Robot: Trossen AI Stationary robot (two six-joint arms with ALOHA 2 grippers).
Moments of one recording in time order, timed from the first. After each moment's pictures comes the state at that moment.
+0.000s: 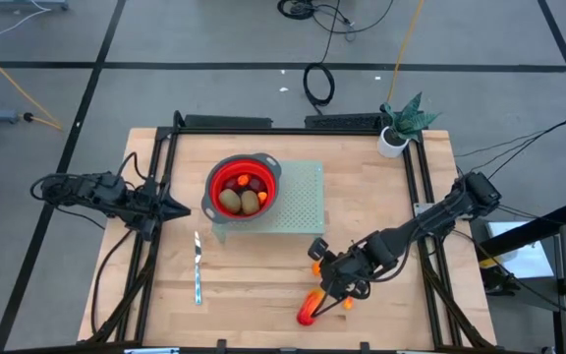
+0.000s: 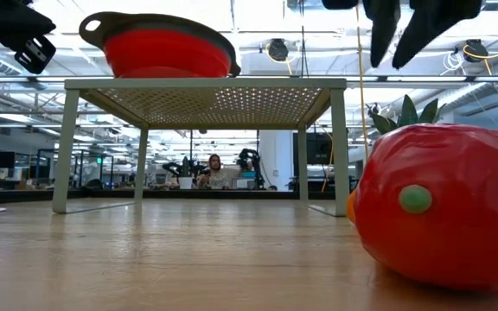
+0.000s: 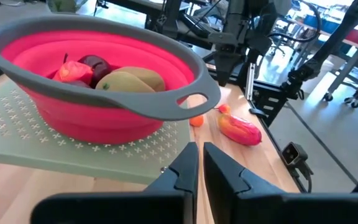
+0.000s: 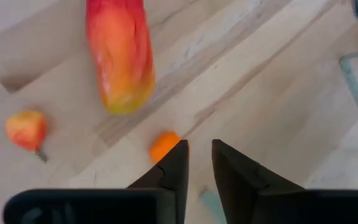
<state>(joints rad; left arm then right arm) -0.26 0.09 0.47 -0.60 -0.11 -0.31 0.50 1.66 1.32 -0.75 0.15 -0.49</state>
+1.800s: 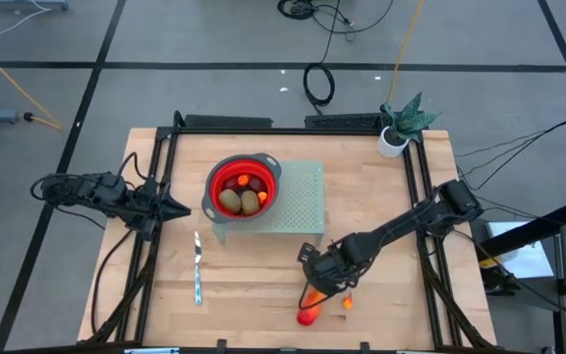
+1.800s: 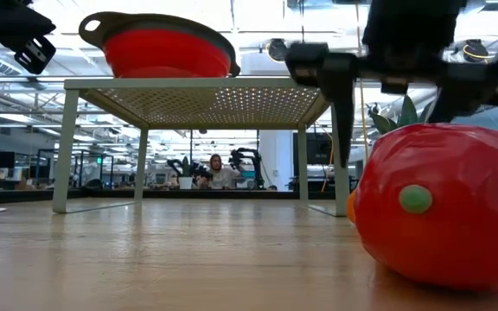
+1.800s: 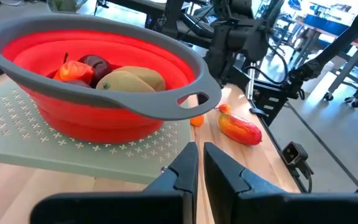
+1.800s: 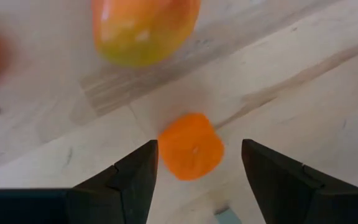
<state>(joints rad) -0.26 0.09 0.47 -0.60 -0.11 -0.31 0.41 1.83 1.26 -0.68 0.05 -0.75</state>
